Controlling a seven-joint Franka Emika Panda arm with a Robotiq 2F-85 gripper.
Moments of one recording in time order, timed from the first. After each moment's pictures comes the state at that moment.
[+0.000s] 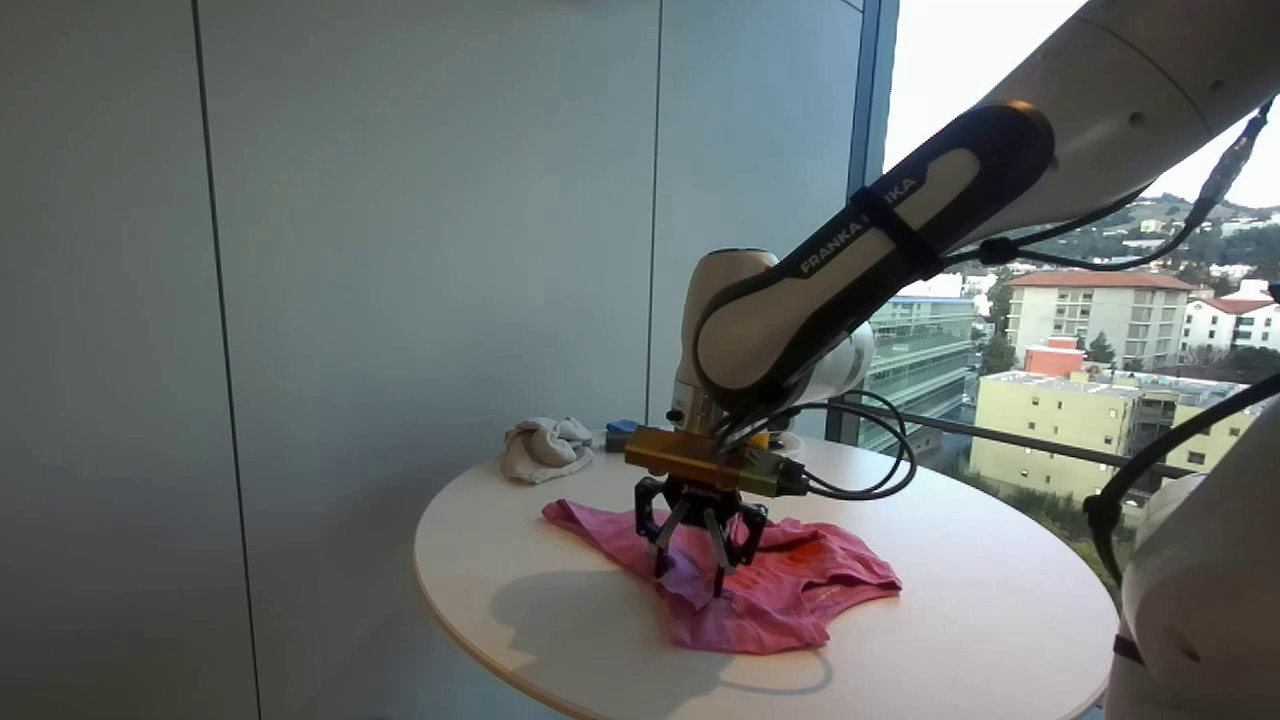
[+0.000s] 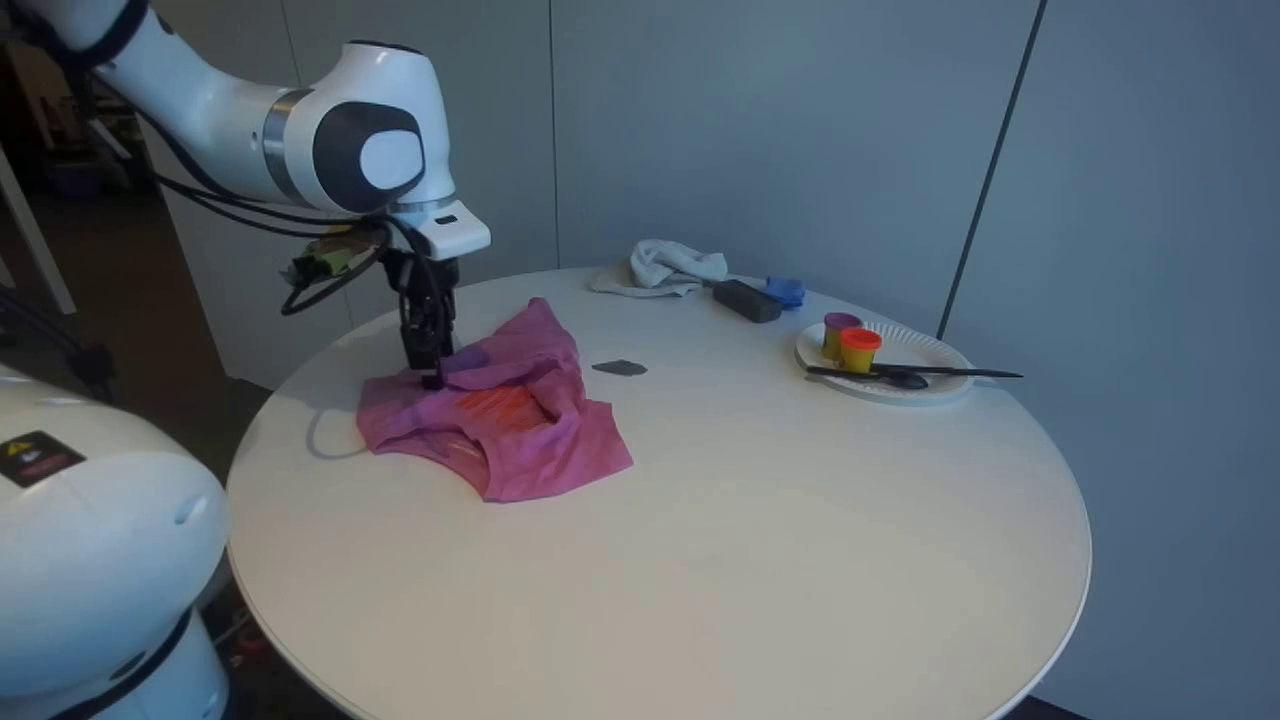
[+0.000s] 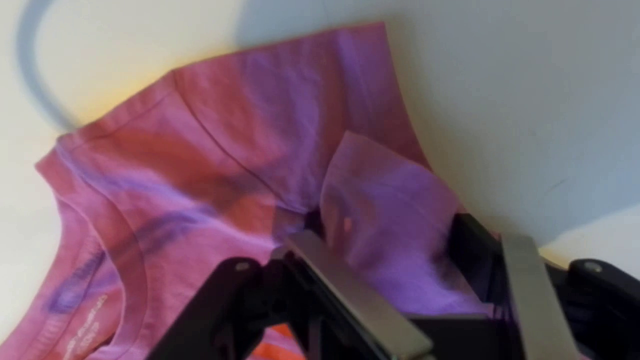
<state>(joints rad) 0.03 -0.43 0.17 -2.74 0.12 2.41 1.15</state>
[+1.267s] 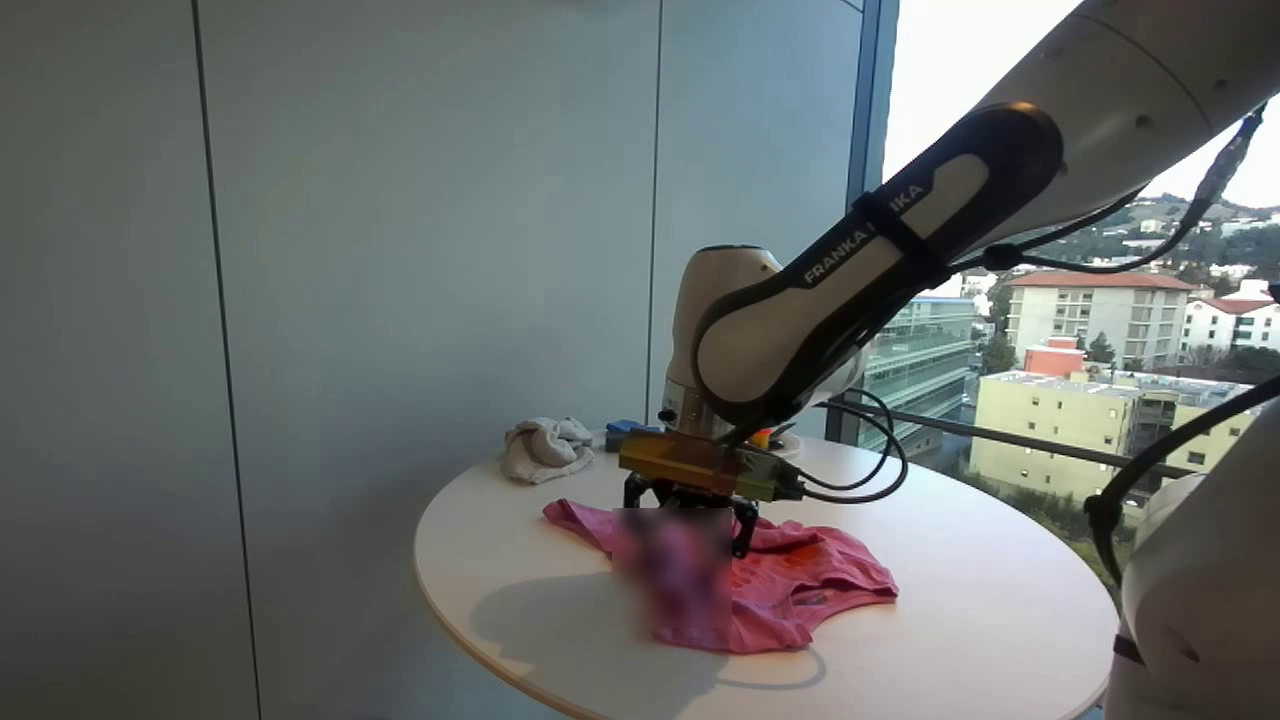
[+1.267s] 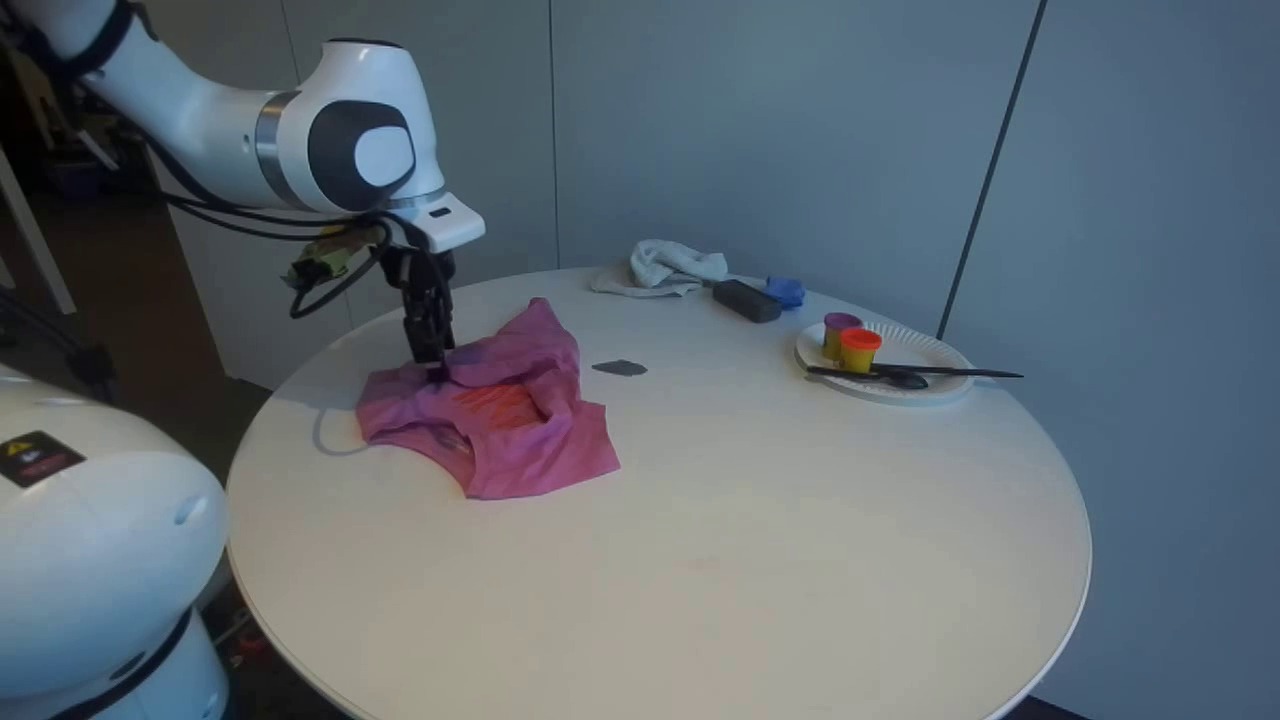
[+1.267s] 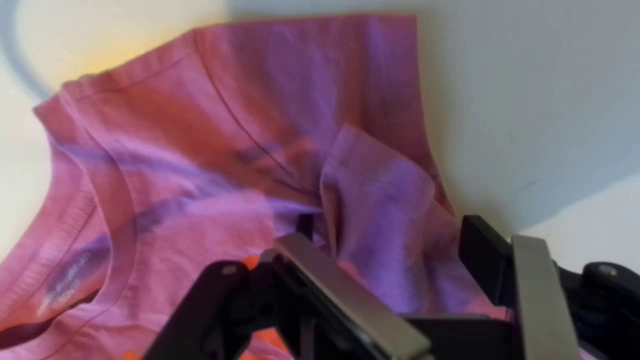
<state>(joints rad) 0.03 -0.43 0.21 -2.74 0.07 2.46 1.15</state>
